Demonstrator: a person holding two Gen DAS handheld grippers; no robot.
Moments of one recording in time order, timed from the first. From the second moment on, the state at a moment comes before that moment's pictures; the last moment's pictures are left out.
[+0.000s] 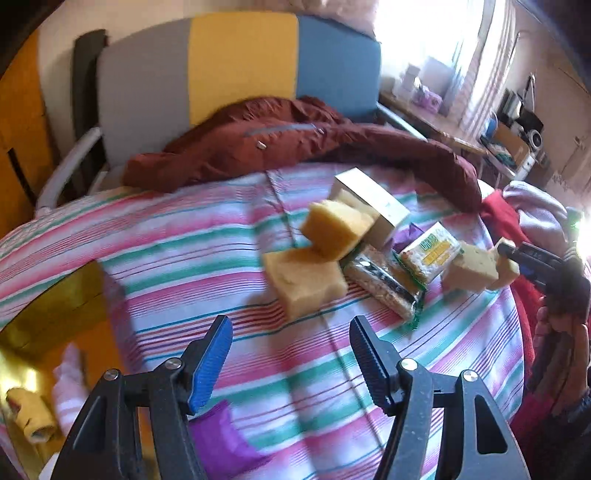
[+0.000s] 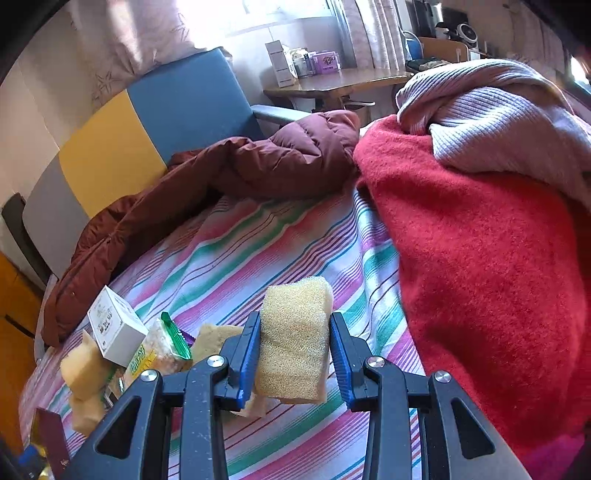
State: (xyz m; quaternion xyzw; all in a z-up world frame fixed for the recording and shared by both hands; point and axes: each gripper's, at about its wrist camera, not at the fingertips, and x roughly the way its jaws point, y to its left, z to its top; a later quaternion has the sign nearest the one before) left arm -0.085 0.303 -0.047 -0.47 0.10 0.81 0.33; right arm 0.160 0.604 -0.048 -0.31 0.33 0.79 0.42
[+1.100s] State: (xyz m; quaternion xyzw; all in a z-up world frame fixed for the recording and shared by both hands) left arm -0.130 0.364 -0.118 -0.51 0.10 0.80 0.30; right arm 0.161 0.597 -0.030 -0.28 0.30 0.81 0.42
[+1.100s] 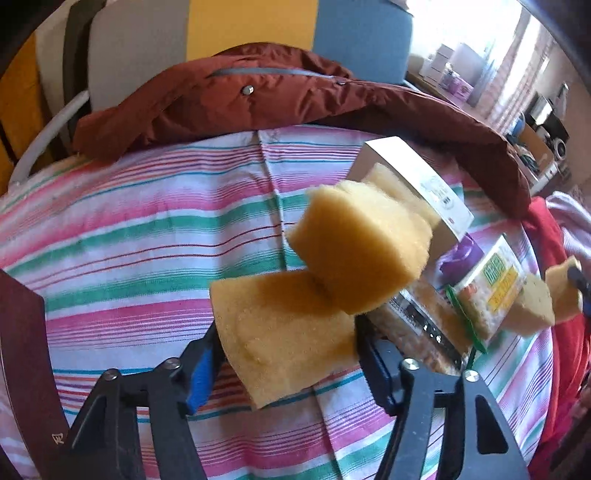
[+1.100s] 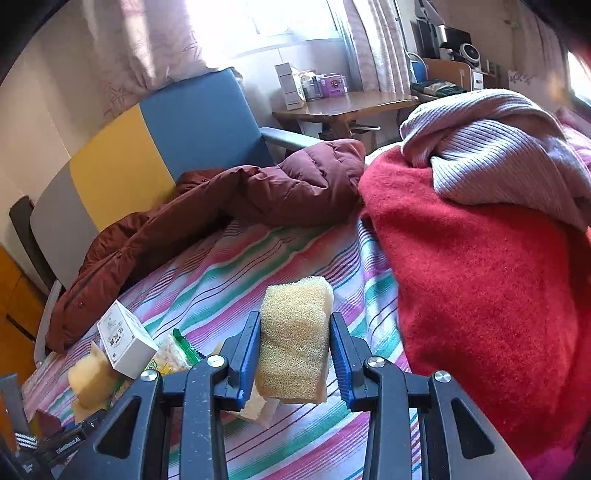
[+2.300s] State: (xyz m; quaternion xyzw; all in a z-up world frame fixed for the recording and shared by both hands) left arm -0.039 0.238 -0.032 -0.41 0.07 0.86 0.29; right arm 0.131 0.548 -0.010 -0.25 0.26 0.90 0.24
